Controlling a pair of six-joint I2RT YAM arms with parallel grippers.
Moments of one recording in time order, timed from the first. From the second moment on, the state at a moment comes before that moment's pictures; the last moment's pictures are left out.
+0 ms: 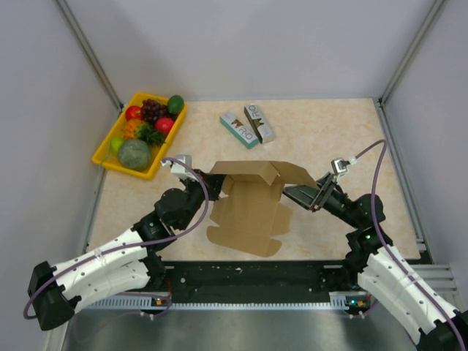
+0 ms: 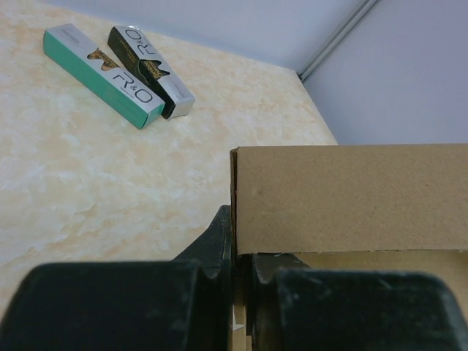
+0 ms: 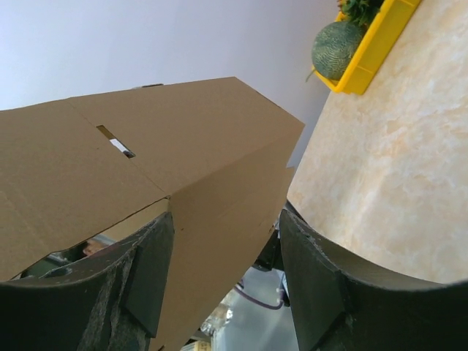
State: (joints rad) left arm -0.91 0.79 0.54 0.25 -0.44 -0.58; right arm 0.42 0.55 0.29 0.45 -0.55 1.30
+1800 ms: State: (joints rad) left arm -0.90 0.88 0.61 0.26 -0.49 -0.42; right arm 0.59 0.55 0.32 0.31 -0.24 1.29
